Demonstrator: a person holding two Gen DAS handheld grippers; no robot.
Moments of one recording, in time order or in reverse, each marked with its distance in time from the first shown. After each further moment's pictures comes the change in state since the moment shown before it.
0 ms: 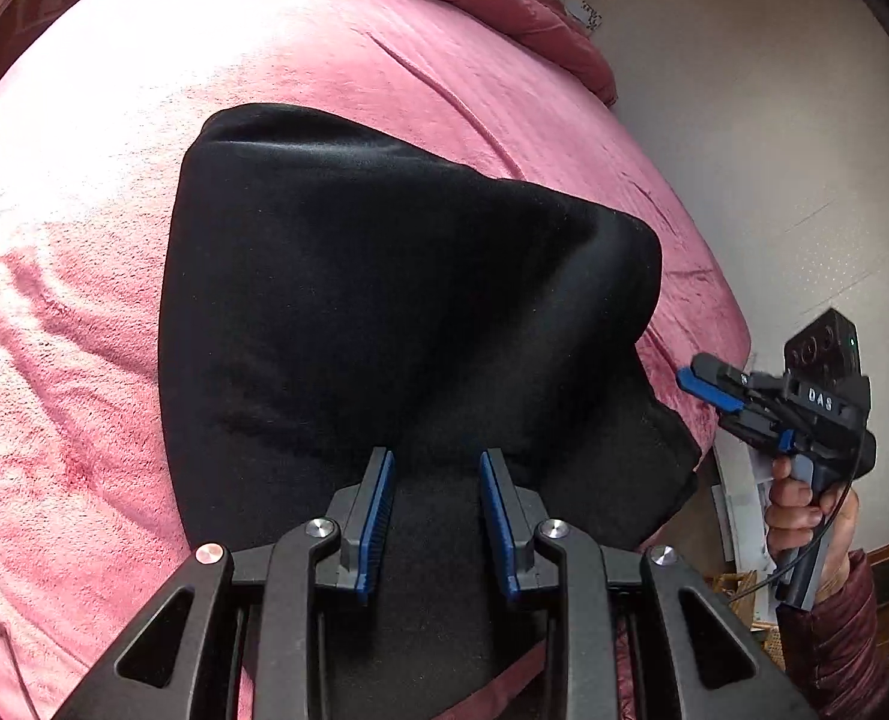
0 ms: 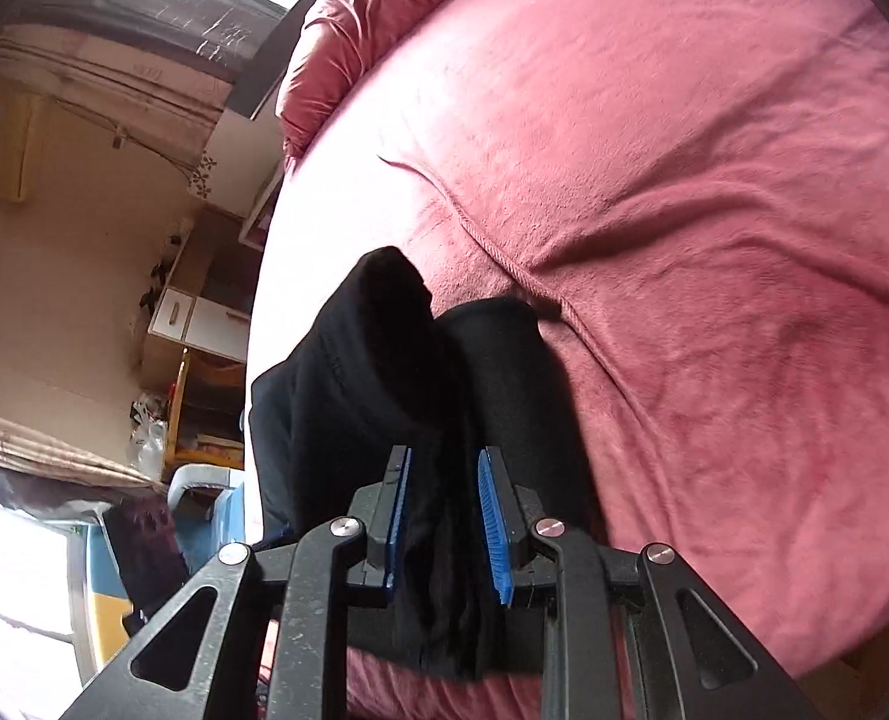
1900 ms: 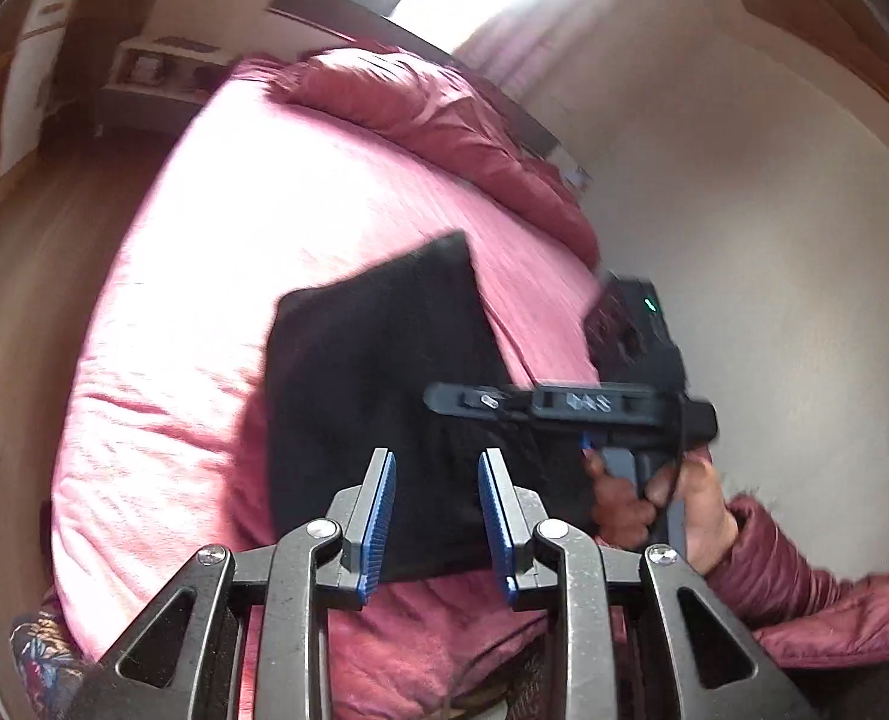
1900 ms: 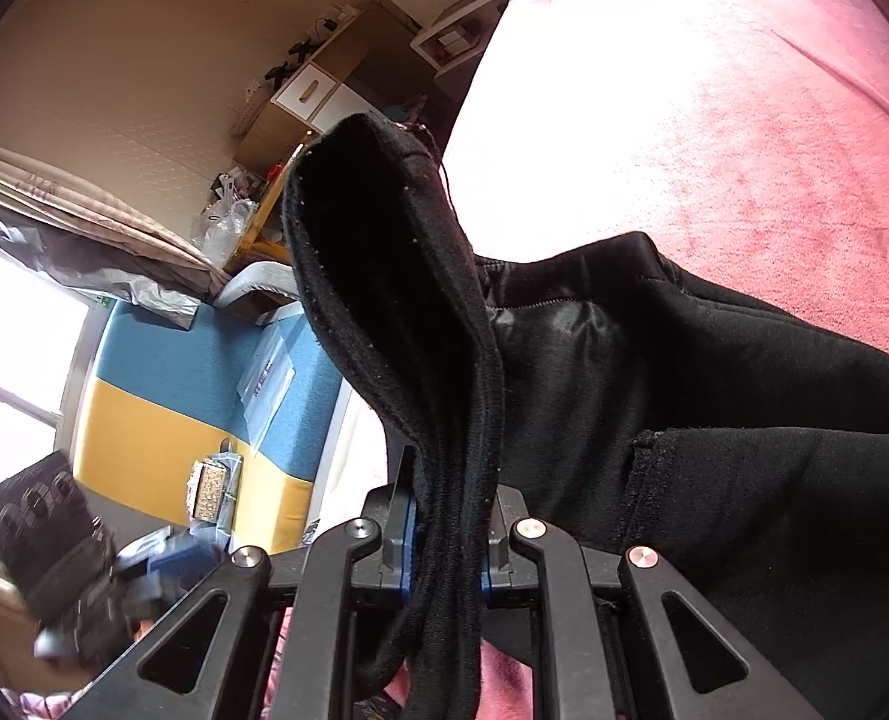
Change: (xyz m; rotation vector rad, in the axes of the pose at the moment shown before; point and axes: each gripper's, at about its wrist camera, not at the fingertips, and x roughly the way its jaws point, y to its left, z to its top) left arm -0.226 0.091 -0.070 -0.124 -0.436 -0.011; right arm 0.205 0.278 -0.046 -0.414 0.333 0.188
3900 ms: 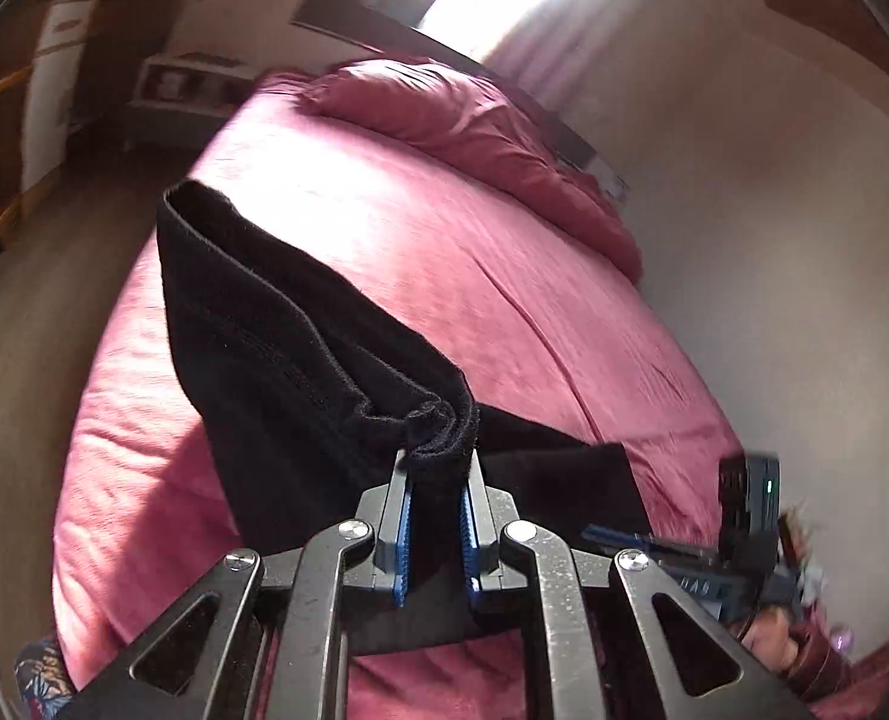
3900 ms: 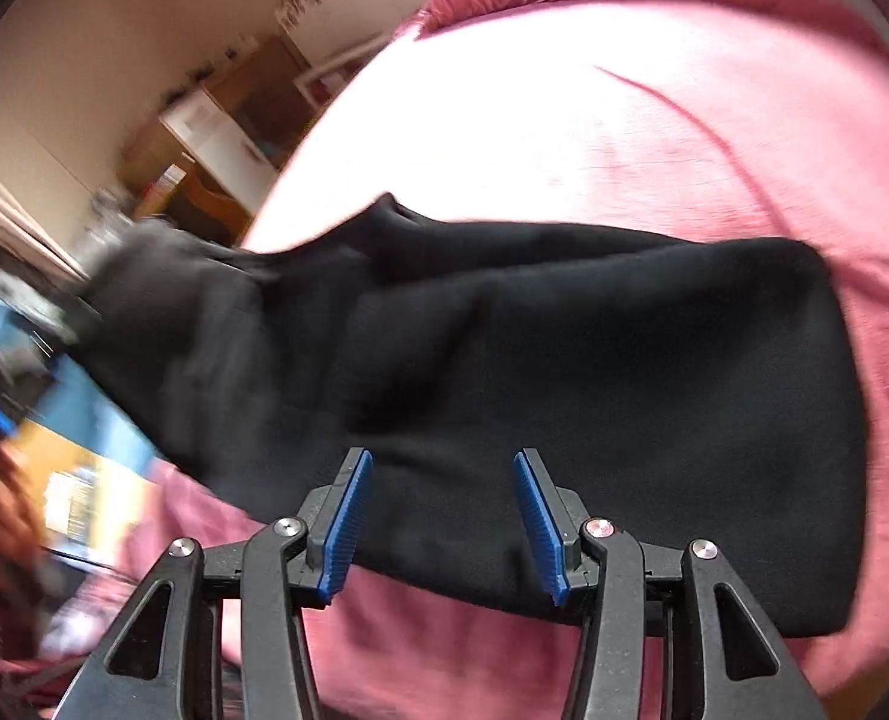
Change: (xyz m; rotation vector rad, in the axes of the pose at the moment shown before) left arm 0.076 -0.028 -0.005 0.103 0.017 0.050; right arm -0.072 -0.042 -0.083 0.047 -0.145 -0.250
